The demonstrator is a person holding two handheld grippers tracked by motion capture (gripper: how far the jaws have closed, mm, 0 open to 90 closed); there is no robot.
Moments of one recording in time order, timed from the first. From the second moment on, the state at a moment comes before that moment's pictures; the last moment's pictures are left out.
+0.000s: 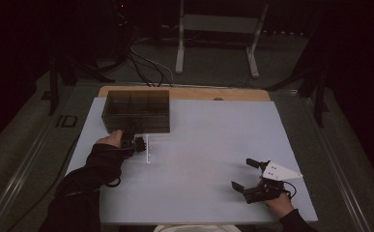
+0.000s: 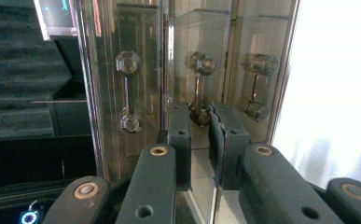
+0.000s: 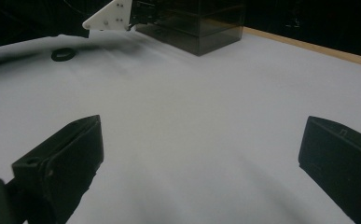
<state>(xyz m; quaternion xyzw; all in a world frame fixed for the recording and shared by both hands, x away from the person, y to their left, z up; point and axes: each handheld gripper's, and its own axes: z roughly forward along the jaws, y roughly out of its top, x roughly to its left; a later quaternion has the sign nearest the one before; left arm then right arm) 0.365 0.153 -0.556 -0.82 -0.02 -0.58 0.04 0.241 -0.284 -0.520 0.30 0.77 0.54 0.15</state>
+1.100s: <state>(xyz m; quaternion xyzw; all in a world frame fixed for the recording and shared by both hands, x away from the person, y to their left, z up) 0.340 0.154 -0.551 -0.82 -0.02 -0.57 0.03 0.241 -0.284 -0.520 0.29 0.77 0.54 0.15</state>
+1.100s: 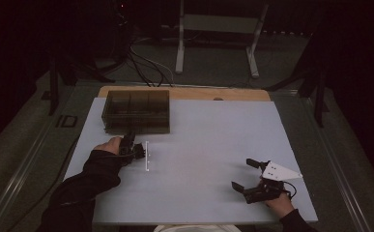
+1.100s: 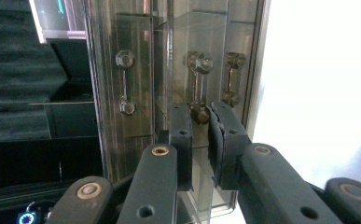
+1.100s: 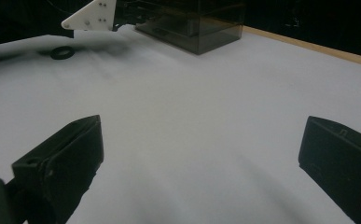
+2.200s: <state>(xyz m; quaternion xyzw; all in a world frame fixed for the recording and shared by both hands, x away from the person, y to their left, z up) 0.338 0.169 -0.520 -0.87 -0.06 -0.49 -0.07 0.242 -0.283 -0.521 0.30 0.77 0.54 0.15</state>
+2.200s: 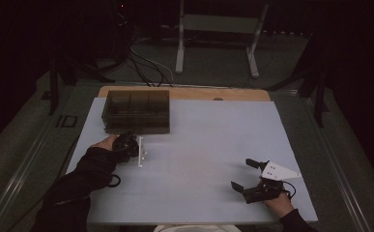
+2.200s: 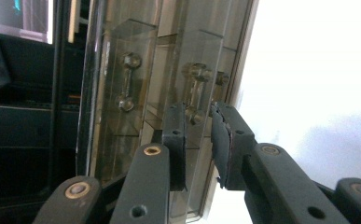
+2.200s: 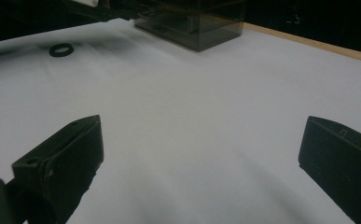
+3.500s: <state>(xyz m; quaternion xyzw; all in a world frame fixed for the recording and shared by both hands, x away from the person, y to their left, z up) 0.361 0.233 -0.473 -0.92 -0.17 -0.33 -0.14 0.243 -0.282 -0.523 0.30 0.78 0.53 0.15</state>
